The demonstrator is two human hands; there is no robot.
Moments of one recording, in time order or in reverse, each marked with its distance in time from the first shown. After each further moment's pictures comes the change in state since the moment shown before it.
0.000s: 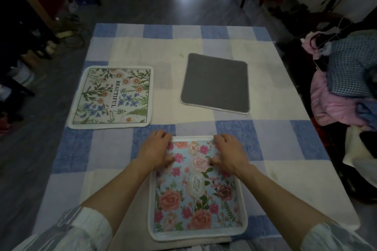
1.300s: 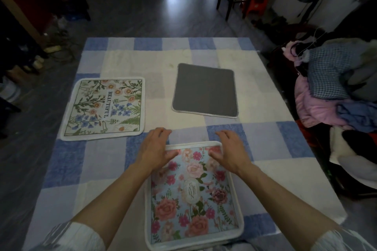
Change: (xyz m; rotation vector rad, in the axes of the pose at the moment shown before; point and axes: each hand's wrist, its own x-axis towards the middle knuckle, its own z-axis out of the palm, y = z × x) left_hand -0.008 0.029 -0.032 -0.200 0.268 0.106; right_hand -0.019 0.005 -0.037 0.086 0.224 0.022
